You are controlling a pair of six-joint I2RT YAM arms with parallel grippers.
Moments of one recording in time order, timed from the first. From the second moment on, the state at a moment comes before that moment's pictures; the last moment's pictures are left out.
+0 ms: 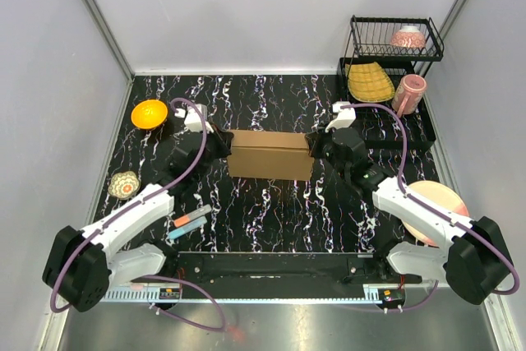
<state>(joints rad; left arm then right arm) -0.55 1.07 0.66 0.16 -0.22 -0.55 0.63 1.16 0.73 0.16 0.24 0.44</state>
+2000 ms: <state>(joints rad) -0.51 0.97 0.45 0.38 -0.19 -0.74 0.63 1.08 0.68 0.11 0.23 0.49</state>
